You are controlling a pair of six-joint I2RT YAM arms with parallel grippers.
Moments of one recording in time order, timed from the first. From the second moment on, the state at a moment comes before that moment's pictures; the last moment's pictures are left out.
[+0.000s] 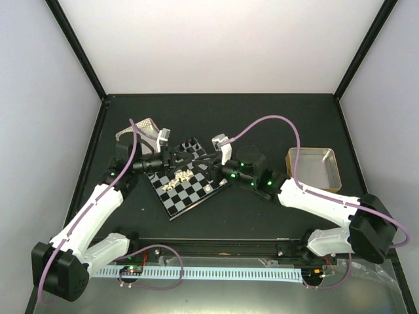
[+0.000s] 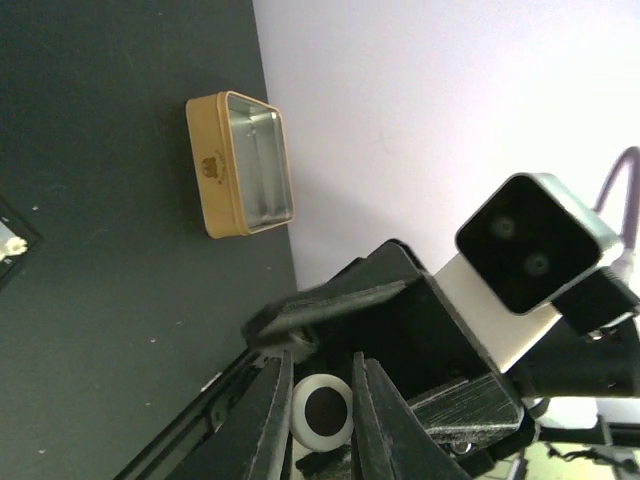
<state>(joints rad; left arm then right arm) -0.30 0.97 0.74 -0.14 0.94 -1.04 0.92 1.31 0.84 0.25 -0.26 0.45</state>
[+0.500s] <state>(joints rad) -0.30 0.98 0.71 0.11 0.94 -1.29 0.91 1.38 0.71 0.77 -0.30 1.13</state>
